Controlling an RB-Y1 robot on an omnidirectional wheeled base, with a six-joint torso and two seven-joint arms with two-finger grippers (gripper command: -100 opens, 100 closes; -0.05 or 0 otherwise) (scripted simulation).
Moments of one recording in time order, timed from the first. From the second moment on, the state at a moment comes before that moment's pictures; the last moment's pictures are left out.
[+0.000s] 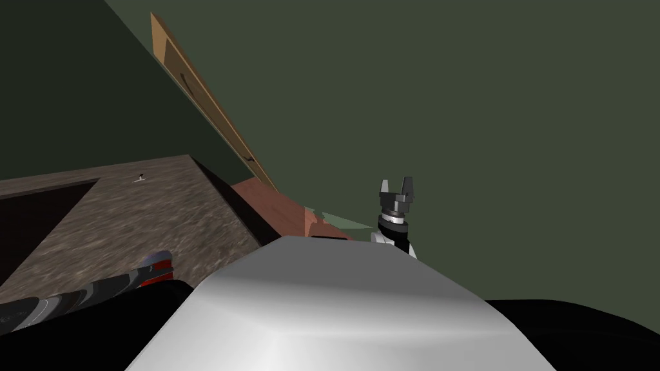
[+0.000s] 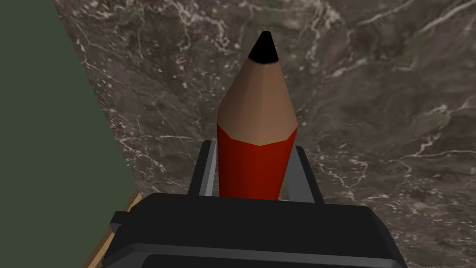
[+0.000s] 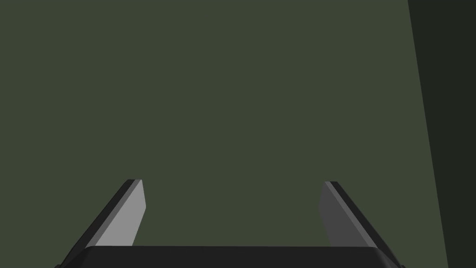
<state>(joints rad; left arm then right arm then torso) 1.42 1.50 0.24 -1.11 -0.27 -0.83 1.03 0.54 -0.01 0.07 -2.31 0.11 -0.63 -0.11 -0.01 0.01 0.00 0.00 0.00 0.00</state>
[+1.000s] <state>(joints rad) 1.52 1.63 0.39 -1.02 -0.17 -0.90 1.11 0.54 -0.01 0.07 -2.31 0.11 -0.63 -0.11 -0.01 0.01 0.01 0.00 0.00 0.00</state>
